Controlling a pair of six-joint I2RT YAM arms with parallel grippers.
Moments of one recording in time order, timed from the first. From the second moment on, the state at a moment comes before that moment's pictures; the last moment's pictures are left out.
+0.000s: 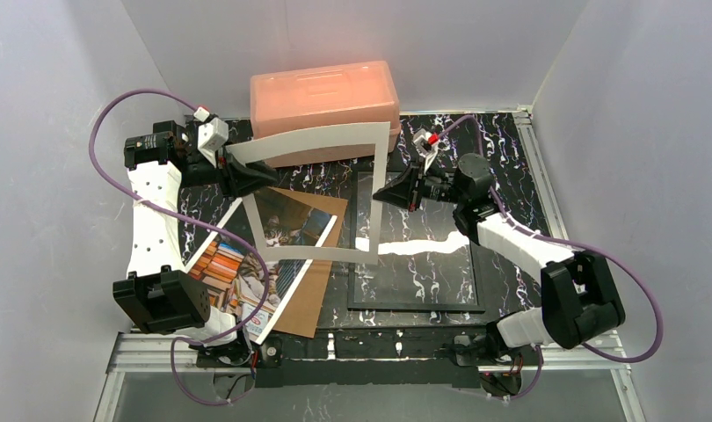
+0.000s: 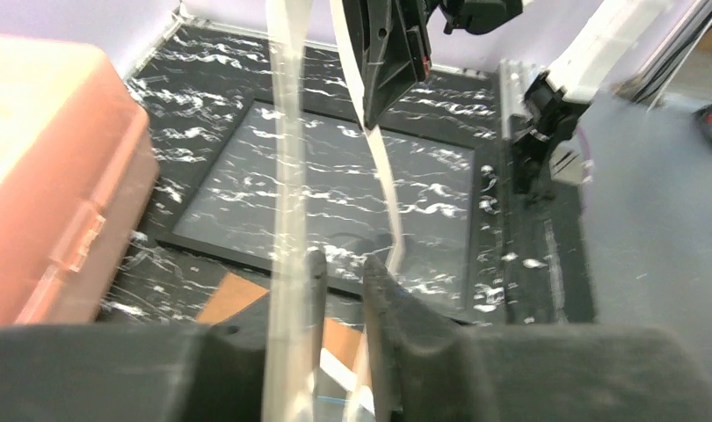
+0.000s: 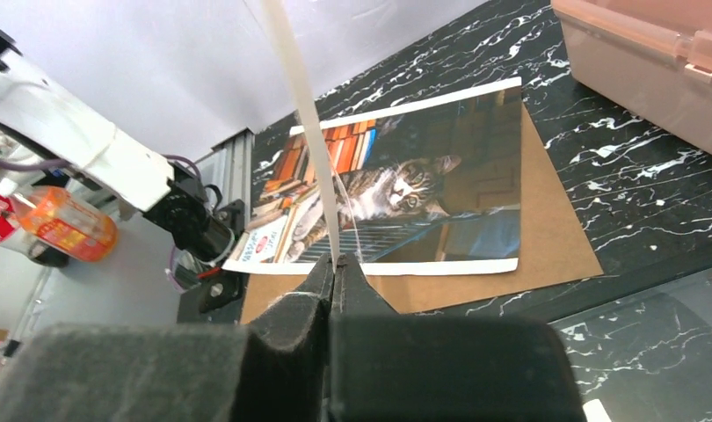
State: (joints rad) left arm 0.19 1.46 1.65 -1.63 1.50 1.40; right arm 0.44 1.39 0.80 0.65 -0.97 0.47
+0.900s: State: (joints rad) left arm 0.20 1.50 1.44 -0.93 0.94 0.40; right arm 0.44 1.19 1.29 -0.83 -0.43 0.35
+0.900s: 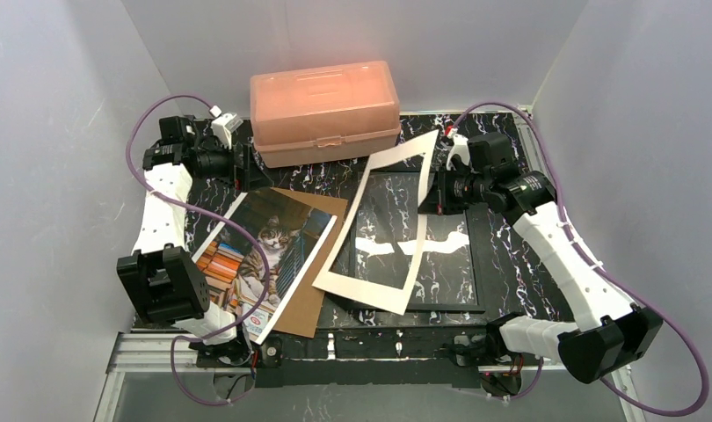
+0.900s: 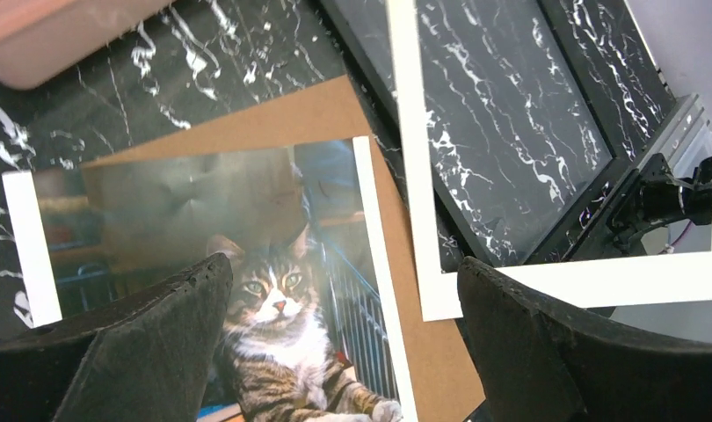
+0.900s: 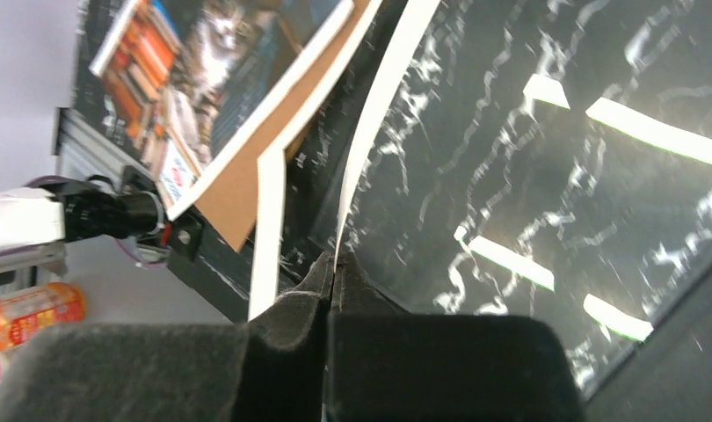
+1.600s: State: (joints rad) left arm 0.18 1.53 1.40 -1.01 0.88 0.48; right arm 0.44 1.41 1.49 -1.17 -0.02 0.20
